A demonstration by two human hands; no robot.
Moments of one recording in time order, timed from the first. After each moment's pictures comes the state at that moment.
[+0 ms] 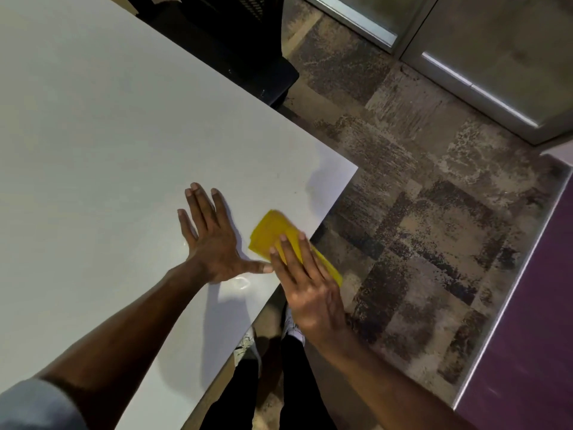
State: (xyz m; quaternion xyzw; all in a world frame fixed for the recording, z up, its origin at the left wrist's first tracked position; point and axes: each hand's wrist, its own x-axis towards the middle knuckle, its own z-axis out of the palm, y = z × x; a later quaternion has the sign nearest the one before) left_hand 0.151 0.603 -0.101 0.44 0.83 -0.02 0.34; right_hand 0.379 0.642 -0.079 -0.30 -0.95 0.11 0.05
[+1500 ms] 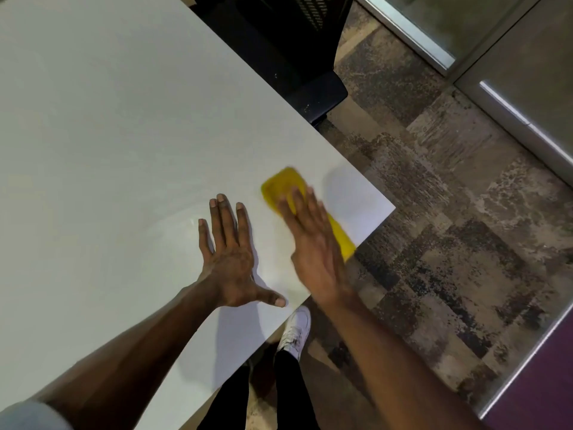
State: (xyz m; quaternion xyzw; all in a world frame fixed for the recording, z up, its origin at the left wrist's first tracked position) left_hand 0.151 0.608 -0.081 0.42 0.83 -0.02 0.36; right_hand 0.279 0.743 -0.083 -0.28 -0.93 0.25 0.00
